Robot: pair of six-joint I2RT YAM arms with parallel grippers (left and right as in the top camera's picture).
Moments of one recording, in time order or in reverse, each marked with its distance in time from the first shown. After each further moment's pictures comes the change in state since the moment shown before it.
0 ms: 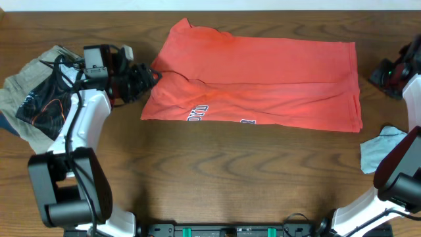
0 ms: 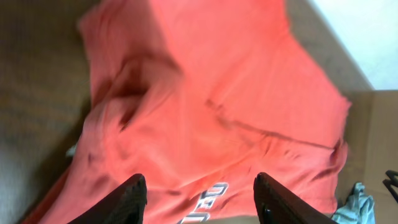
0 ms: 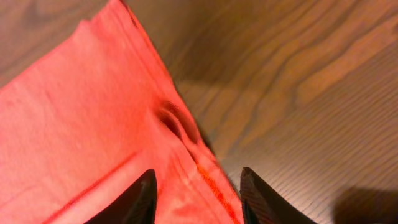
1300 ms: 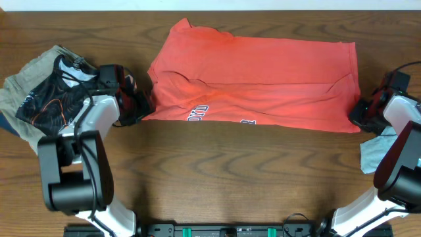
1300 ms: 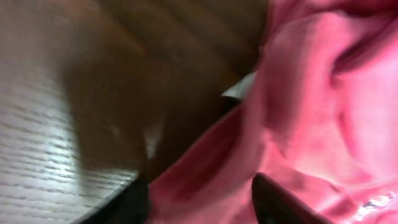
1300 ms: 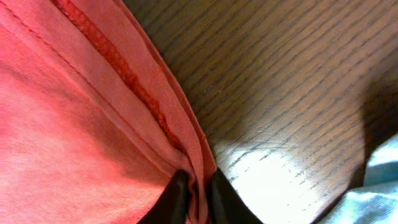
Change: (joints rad) left arm -0.015 0.098 -0.127 -0.047 -0.314 0.072; right arm 0.000 0.003 -0.330 0.041 0.092 -0.034
